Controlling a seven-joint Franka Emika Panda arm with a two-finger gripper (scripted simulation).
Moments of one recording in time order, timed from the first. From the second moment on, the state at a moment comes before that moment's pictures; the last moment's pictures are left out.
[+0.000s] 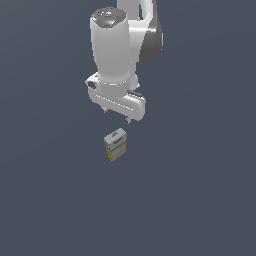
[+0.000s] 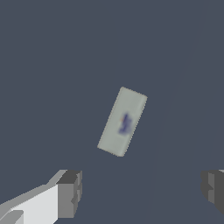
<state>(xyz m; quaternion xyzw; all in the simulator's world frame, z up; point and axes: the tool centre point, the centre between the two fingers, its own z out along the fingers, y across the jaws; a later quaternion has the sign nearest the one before) -0.033 -0.040 0.258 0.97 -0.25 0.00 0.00</state>
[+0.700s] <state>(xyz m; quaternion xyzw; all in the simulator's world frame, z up) -0.010 -0.052 0.211 0.91 -0.40 0.00 0.00</state>
